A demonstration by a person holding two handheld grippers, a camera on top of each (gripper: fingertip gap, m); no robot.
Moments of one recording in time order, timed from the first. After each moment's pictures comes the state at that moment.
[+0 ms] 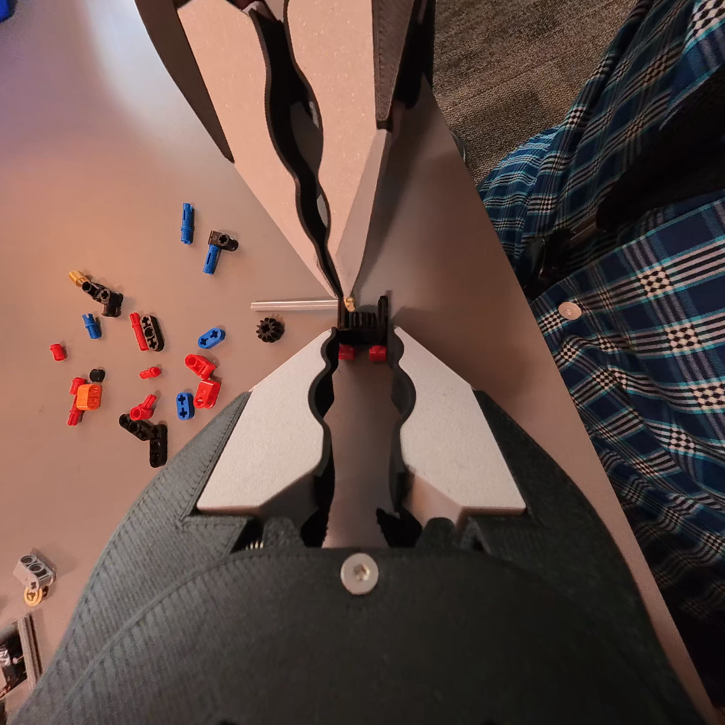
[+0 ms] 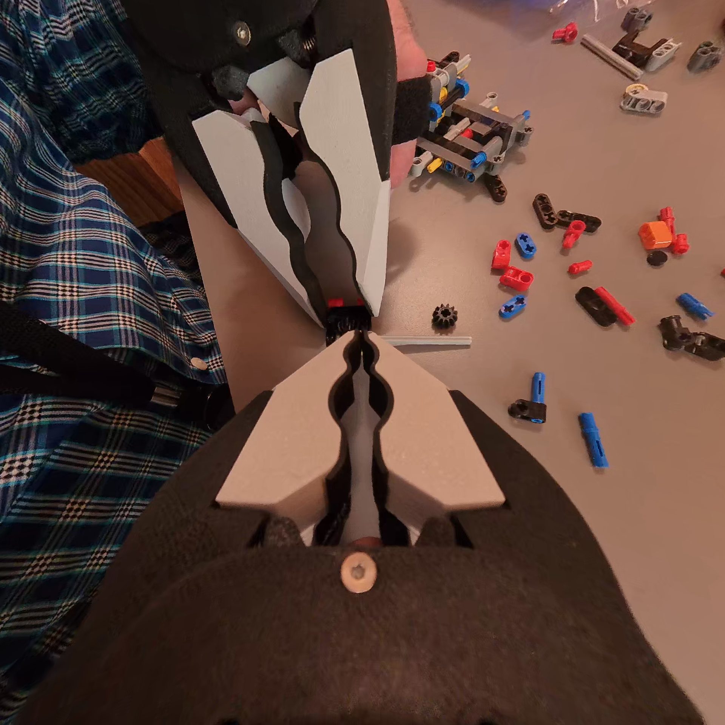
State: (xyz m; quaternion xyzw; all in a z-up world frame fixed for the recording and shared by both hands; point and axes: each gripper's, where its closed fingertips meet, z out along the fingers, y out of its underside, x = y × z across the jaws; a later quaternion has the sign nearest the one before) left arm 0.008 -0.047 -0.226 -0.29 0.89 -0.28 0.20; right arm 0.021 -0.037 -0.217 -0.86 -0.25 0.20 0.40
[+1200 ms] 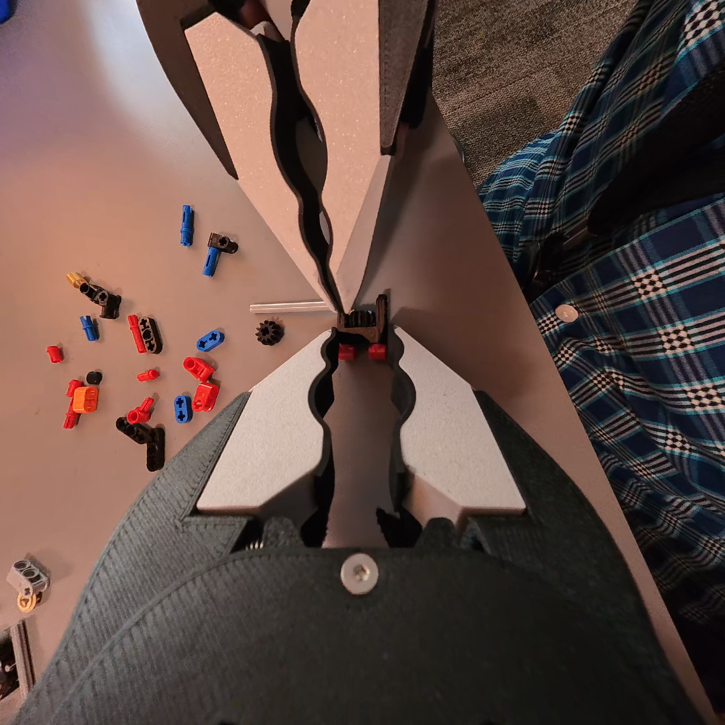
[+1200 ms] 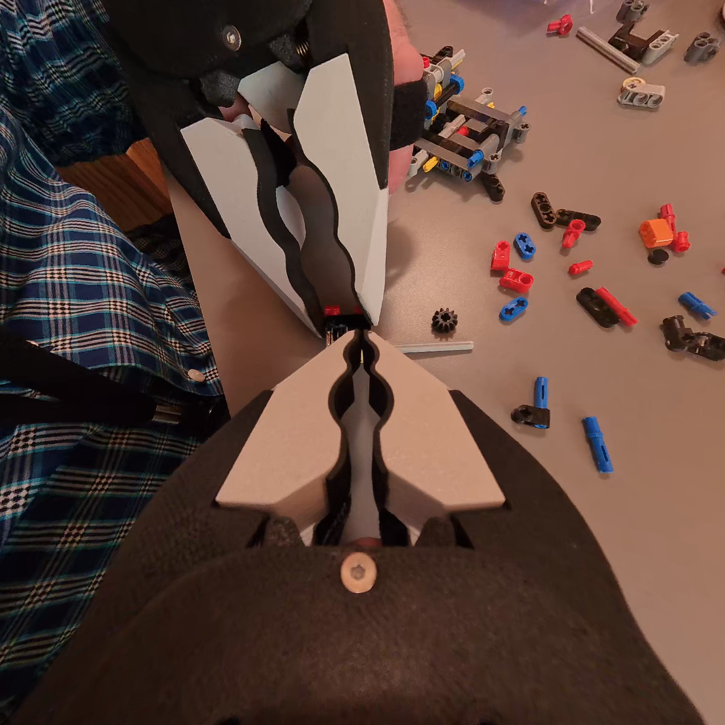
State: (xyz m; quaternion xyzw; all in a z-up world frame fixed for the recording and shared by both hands) left arm 0.007 -0.048 -0.224 -0.29 0.89 -0.29 0.20; right arm 0.015 -0.034 -0.218 -0.86 -0.25 0.19 0.40
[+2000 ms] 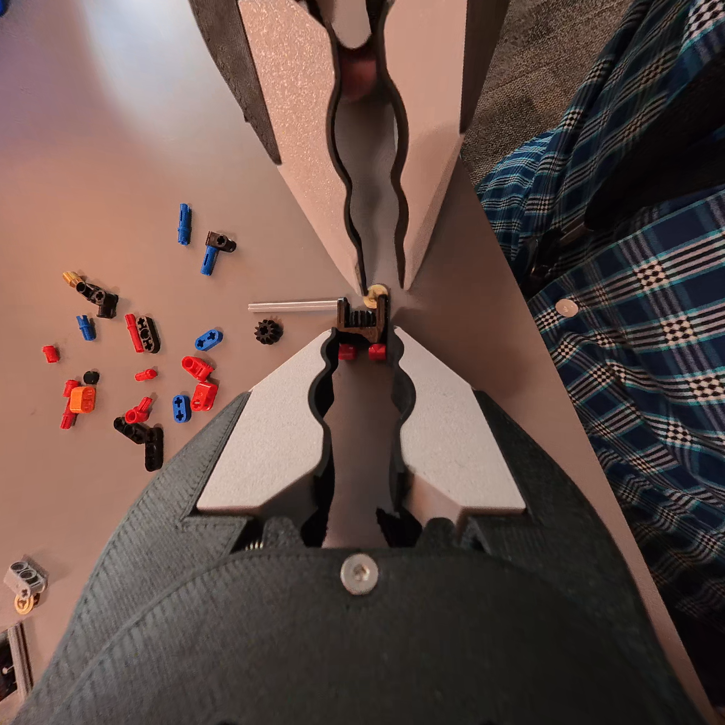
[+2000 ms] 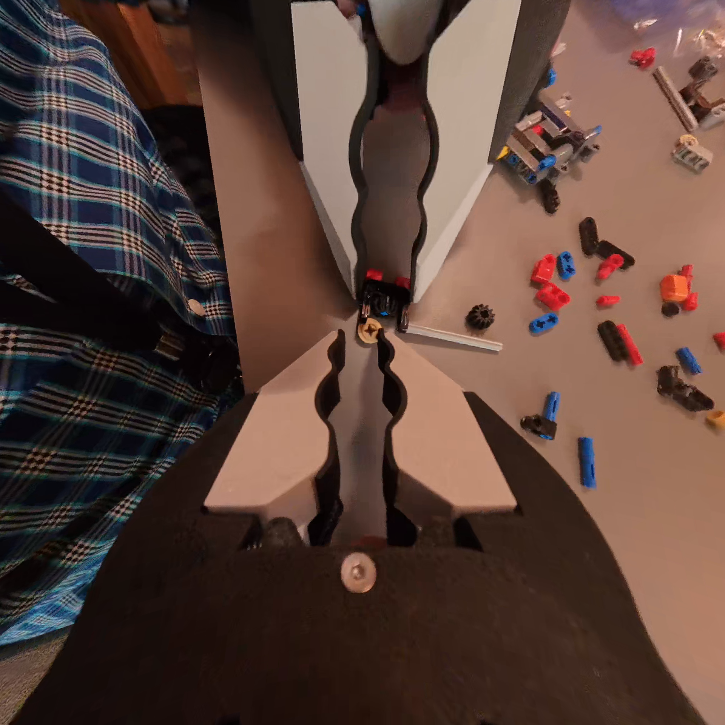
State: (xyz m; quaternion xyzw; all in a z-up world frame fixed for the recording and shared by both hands) left arm 0.006 -0.049 -0.224 -0.29 0.89 -0.29 0.19; right arm 0.011 -0.054 -0.230 -0.84 -0.37 0.12 0.38
